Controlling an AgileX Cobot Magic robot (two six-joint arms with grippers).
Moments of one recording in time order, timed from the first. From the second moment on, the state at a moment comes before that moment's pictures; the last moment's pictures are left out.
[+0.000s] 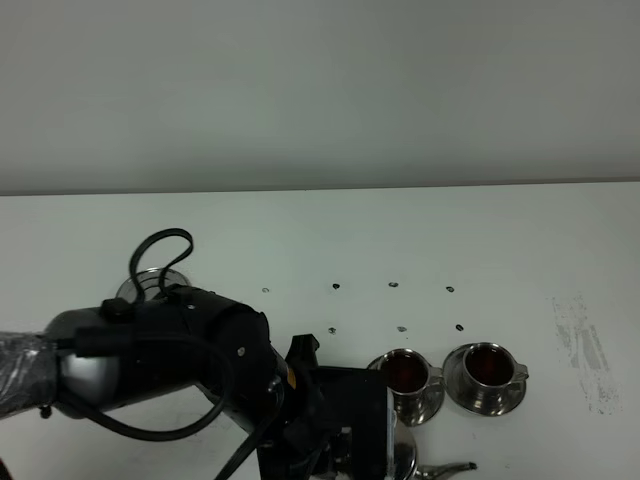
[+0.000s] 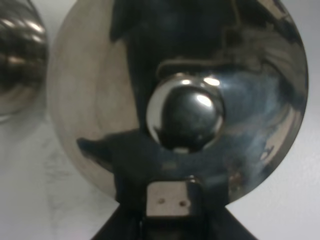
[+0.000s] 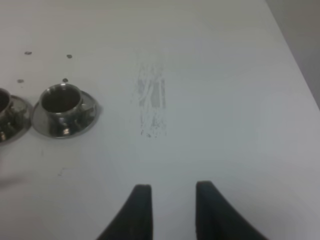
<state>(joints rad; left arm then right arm) -0.76 1.80 -1.07 -0.28 0.54 1.14 -0.12 0.00 -0.49 0.07 1.08 -0.13</state>
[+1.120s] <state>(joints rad) -0.11 1.83 -1.38 -0.13 0.72 0.17 -0.12 0.00 -0.49 0.07 1.08 -0.13</state>
